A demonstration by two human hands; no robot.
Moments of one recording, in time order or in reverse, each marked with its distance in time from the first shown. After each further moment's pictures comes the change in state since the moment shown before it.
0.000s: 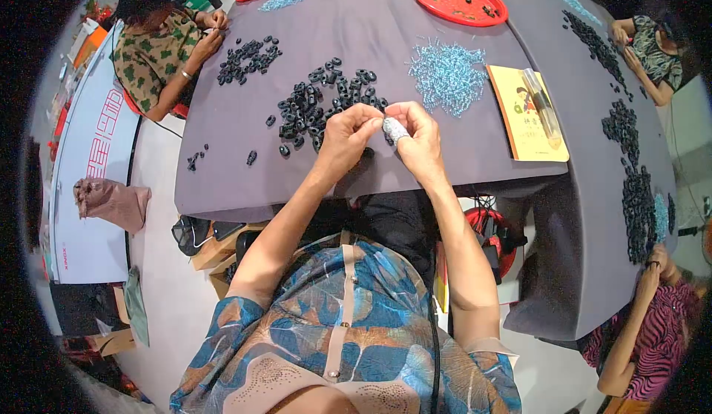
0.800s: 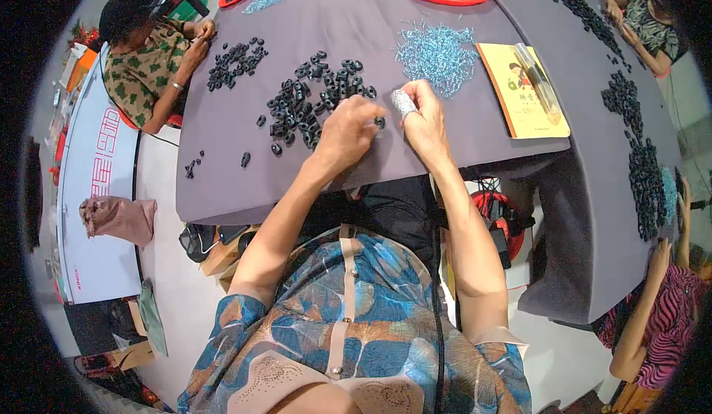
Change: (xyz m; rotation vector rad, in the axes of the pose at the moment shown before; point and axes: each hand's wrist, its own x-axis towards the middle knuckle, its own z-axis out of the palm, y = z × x) left_hand 0.002 0.003 0.006 0.695 -0.118 0.388; right_hand 0.009 0.009 -0.021 -0.051 0.103 0.019
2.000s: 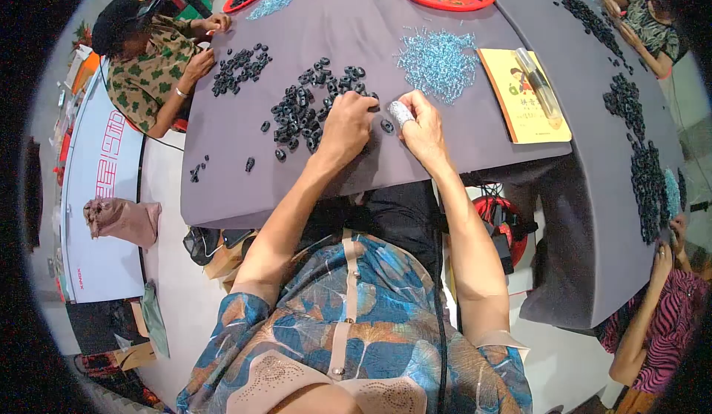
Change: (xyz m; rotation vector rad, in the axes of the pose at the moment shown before) left_hand 0.011 -0.022 0.011 0.105 0.048 -0.054; right_hand 0.002 0.013 0.001 -0.048 -0.054 0.000
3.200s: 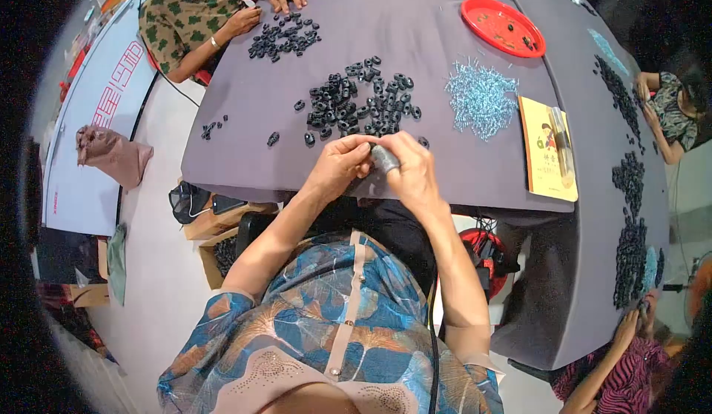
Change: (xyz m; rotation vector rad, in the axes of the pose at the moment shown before) left_hand -0.075 -0.009 -0.041 -1.428 -0.038 -0.735; right_hand -0.036 -0.041 0.049 -0.340 -0.254 -0.484
